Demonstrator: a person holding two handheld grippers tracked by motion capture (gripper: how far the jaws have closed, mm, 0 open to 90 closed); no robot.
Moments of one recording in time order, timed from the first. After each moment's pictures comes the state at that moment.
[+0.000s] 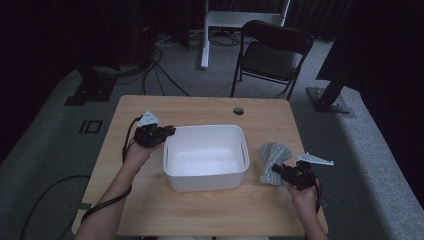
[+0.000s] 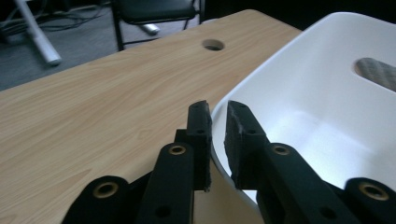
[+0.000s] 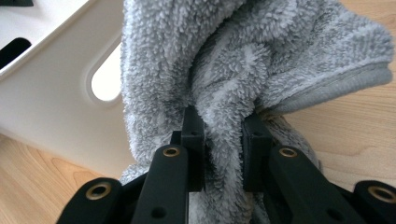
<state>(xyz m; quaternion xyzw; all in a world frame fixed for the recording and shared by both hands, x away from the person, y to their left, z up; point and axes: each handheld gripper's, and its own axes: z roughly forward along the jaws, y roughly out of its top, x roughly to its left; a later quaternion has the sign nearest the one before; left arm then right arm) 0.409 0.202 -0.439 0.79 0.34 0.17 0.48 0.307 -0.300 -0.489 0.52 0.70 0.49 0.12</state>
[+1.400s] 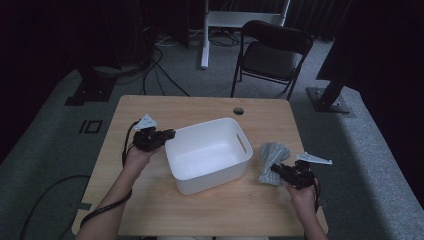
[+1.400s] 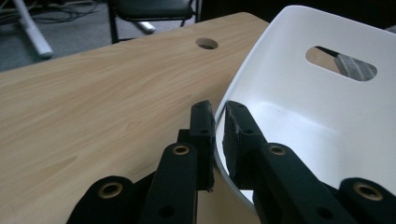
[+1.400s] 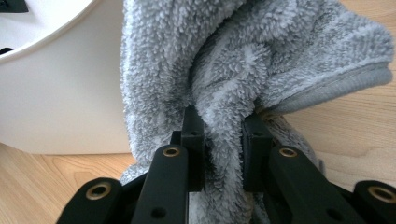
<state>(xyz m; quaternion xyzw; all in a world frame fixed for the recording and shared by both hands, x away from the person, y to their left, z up) 0.395 0.201 -0.444 0.77 0.37 0.16 0.49 0.310 -0.298 -0.490 0.52 0.70 0.48 0.11</state>
